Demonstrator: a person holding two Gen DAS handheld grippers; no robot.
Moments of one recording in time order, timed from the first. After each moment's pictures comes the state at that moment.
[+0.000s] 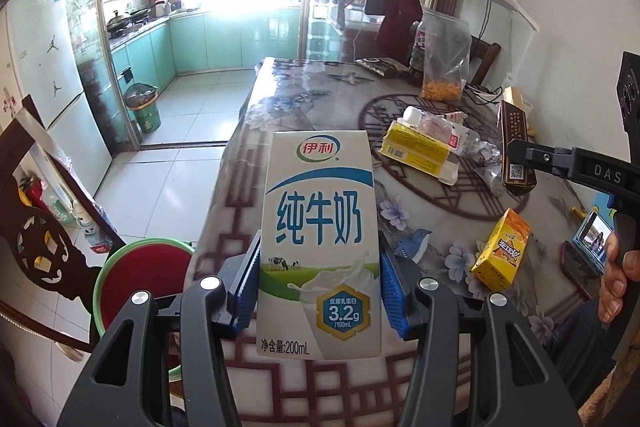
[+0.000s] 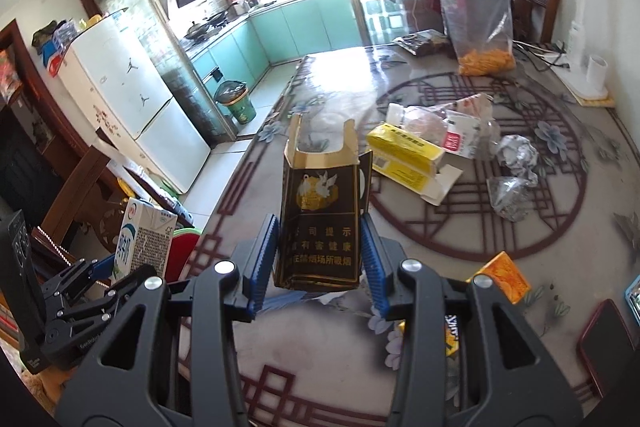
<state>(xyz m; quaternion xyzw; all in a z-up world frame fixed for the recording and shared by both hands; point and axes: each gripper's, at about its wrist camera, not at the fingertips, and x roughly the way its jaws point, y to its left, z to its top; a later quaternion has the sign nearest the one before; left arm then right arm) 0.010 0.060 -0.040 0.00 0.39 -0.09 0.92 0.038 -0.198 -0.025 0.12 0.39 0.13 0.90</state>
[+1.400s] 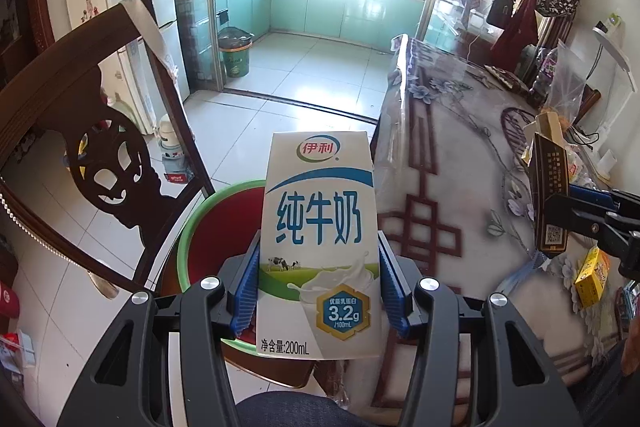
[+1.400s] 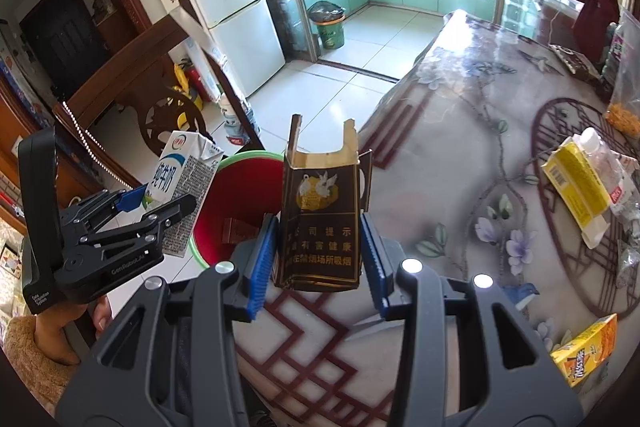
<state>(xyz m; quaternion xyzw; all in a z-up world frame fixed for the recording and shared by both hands) 0.007 0.230 -0.098 -0.09 0.43 0.06 0.90 0.056 0.022 -0.057 -0.03 0.46 0.28 0.84</state>
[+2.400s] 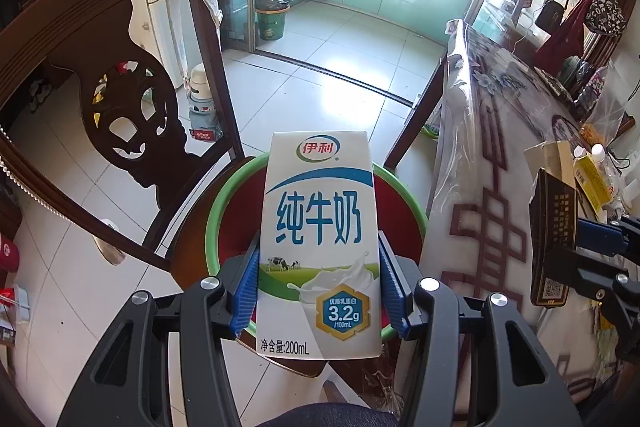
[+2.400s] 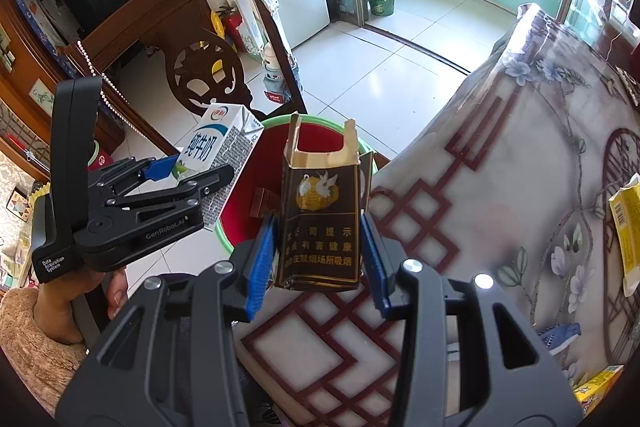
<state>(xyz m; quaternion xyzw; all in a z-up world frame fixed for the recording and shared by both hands) 0.021 0.285 -0.143 -0.13 0.47 0.11 0.86 0.064 0.105 -0.094 -0.10 0.50 0.35 0.79</state>
